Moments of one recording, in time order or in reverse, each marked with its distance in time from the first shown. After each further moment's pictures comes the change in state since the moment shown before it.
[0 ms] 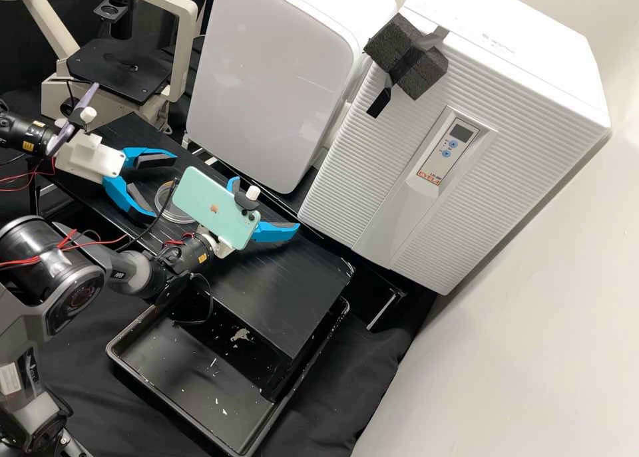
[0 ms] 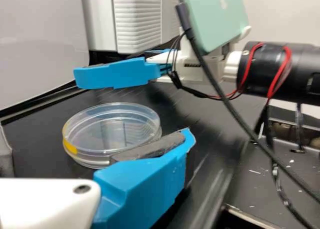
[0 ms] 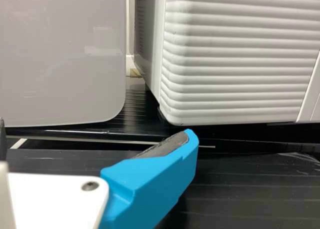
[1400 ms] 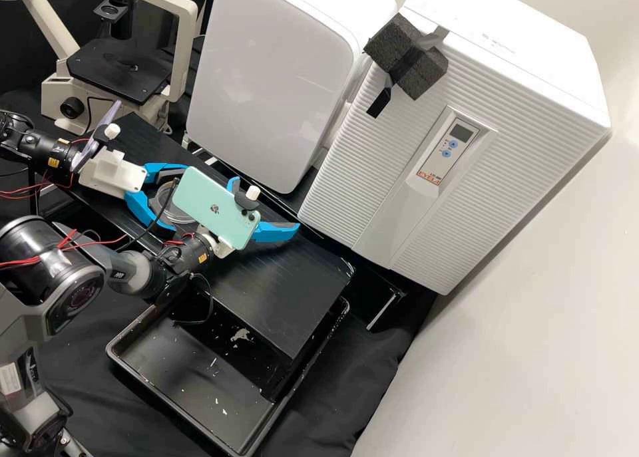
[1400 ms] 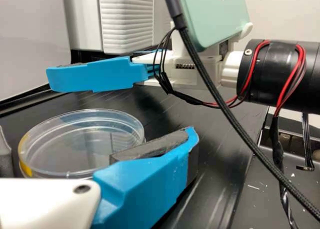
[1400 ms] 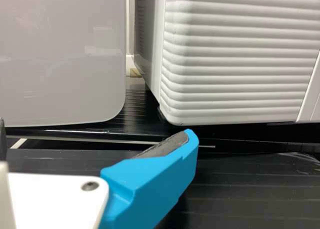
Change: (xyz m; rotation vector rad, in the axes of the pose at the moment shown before) left arm 0.038 -0.012 0.008 -0.008 -0.003 0.005; right arm 0.000 0.000 0.000 0.000 0.000 0.000
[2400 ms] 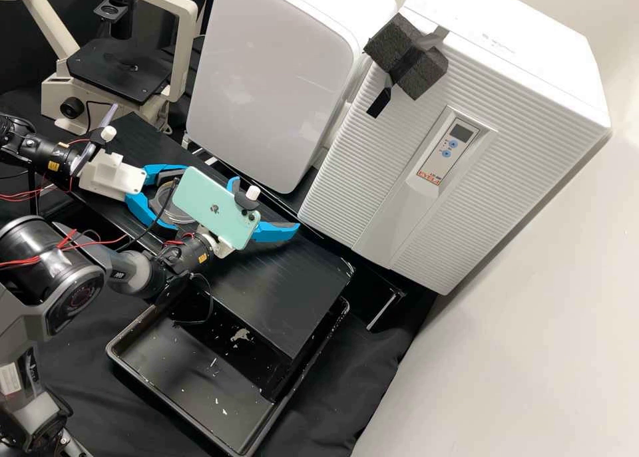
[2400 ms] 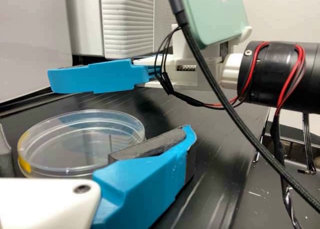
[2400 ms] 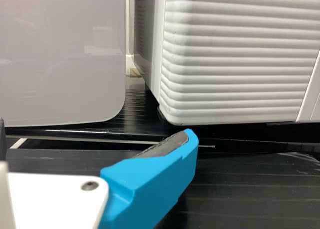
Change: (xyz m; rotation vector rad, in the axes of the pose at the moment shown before) left arm 0.001 -0.009 -0.004 -0.018 -0.011 -0.009; right arm 0.000 0.000 0.000 0.000 0.000 0.000
